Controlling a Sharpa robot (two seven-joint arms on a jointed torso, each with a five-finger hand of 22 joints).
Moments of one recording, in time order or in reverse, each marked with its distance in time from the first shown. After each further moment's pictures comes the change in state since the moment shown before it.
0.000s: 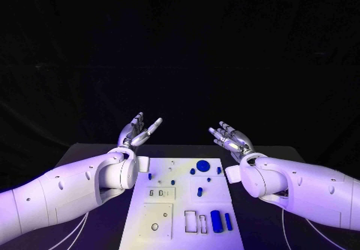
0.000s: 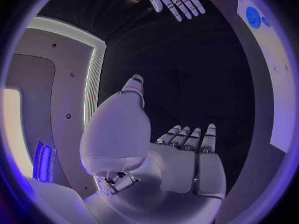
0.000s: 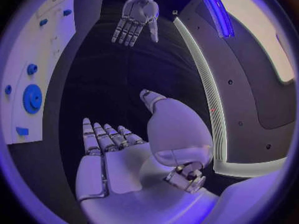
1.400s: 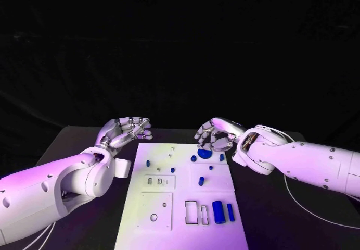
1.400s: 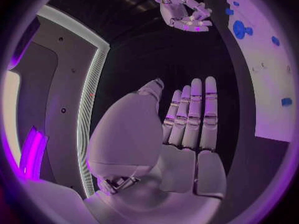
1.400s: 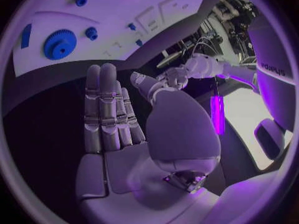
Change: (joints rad) left arm 0.021 -0.171 0.008 0.208 -0.092 0.141 -0.033; left_hand 0.202 0.071 0.228 0.001 -0.018 0.811 0.089 0.294 0.174 1.042 0.019 0.153 0.071 1.017 -0.085 0.423 0.303 0.088 0.854 -0.065 0.438 0.153; right arm 0.113 -0.050 -0.013 -0.018 -1.150 0.132 -0.271; right_hand 0.149 -0.207 0.123 -0.165 0.017 0.879 0.045 0.260 0.183 1.128 -0.175 0.051 0.072 1.332 -0.254 0.613 0.442 0.101 1.006 -0.177 0.564 0.241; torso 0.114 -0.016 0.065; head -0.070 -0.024
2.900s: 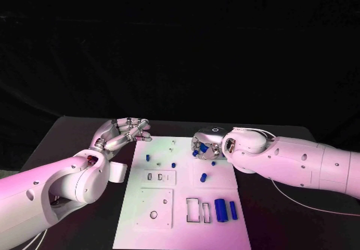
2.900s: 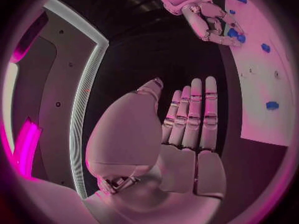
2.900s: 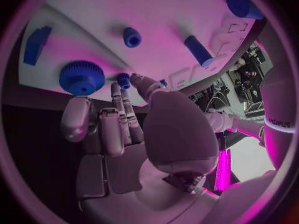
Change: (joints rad) left arm 0.002 -0.020 0.009 0.059 -0.009 0.038 -0.023; left_hand -0.012 -0.012 0.005 0.000 -0.003 -0.004 0.004 0.000 0.000 -0.004 0.004 -0.018 -0.002 -0.004 0.004 0.007 0.012 -0.003 0.000 0.000 0.012 0.004; right arm -0.019 0.081 0.000 -0.056 -0.423 0.177 -0.209; right_hand 0.051 0.030 -0.050 0.045 0.017 0.015 0.003 -0.052 0.044 -0.067 0.007 0.000 0.053 0.022 0.009 0.790 0.816 -0.079 0.161 0.016 0.662 0.804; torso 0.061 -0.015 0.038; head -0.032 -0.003
